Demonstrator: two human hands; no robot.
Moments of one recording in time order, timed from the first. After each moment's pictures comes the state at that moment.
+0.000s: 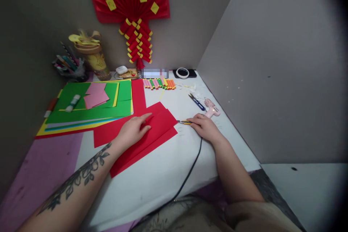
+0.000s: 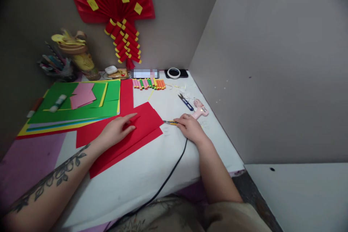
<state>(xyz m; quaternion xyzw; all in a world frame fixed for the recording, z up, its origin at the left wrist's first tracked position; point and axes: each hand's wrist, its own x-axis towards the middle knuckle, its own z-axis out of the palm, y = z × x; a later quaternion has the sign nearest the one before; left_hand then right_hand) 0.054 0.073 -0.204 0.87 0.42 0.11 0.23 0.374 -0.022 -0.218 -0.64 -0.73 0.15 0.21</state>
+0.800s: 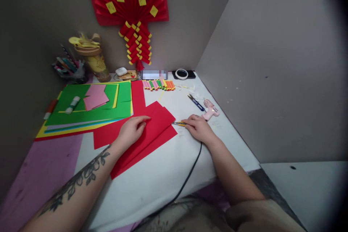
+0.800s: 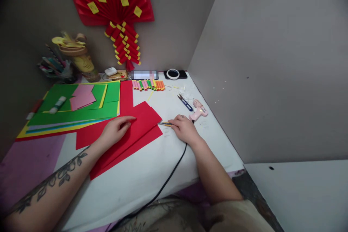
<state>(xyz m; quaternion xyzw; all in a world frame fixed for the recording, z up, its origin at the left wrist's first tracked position) 0.052 0.079 -0.217 0.83 0.44 0.20 0.29 0.352 -0.017 -0.219 -0.62 -0.75 0.11 0.21</state>
